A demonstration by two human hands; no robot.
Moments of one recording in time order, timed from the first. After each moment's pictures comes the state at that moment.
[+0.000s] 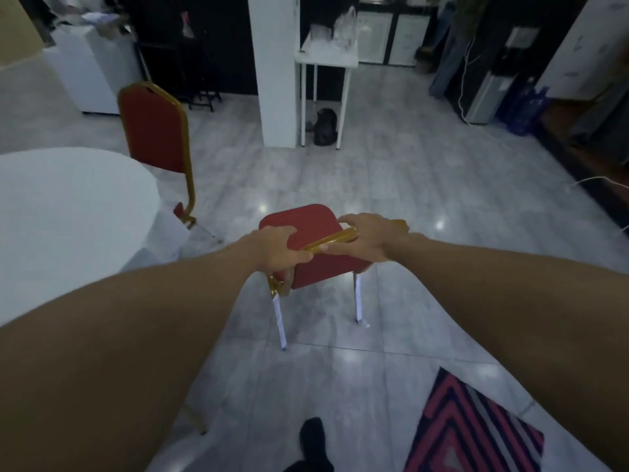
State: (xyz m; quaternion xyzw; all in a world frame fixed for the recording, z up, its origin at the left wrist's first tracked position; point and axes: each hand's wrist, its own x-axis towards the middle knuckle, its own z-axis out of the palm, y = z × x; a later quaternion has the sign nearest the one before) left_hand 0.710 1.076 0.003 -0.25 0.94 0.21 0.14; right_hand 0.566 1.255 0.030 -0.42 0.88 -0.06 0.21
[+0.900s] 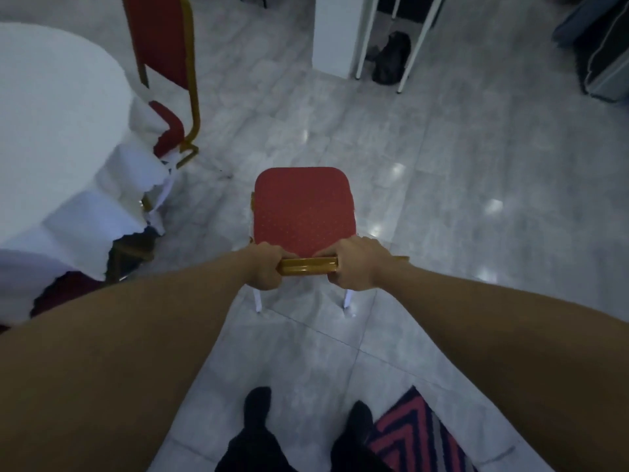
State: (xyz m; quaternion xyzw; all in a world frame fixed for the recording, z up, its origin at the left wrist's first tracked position) left_hand 0.535 1.066 -0.118 -0.28 0.87 0.29 0.29; right_hand 0.360 1.192 -0.107 -0.61 0.73 0.03 0.30
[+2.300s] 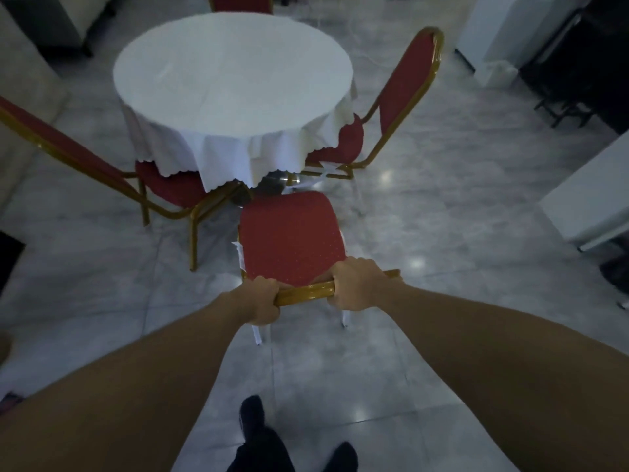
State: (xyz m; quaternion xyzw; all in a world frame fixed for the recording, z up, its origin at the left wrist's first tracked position) left_hand 0.381 1.109 -0.117 -0.69 0.62 0.36 0.07; right_hand 0.191 0.994 -0.110 -0.90 0.34 0.17 0.21
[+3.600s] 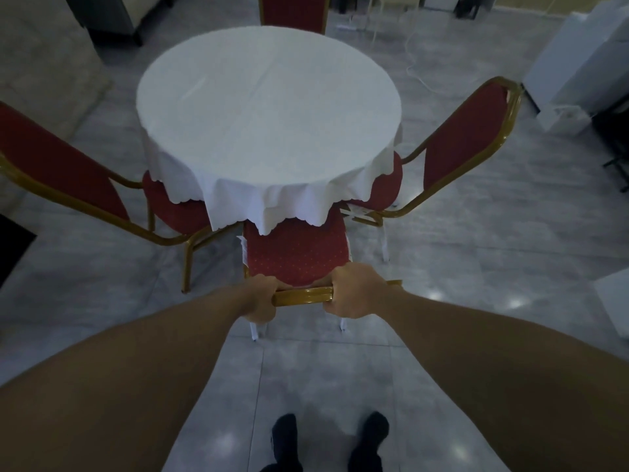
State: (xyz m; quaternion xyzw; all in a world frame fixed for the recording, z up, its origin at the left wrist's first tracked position) left_hand 0.499 0.887 -0.122 -0.73 0.54 0.42 0.05; right_hand 0.322 0.749 -0.118 -0.93 0.23 0.20 0.20
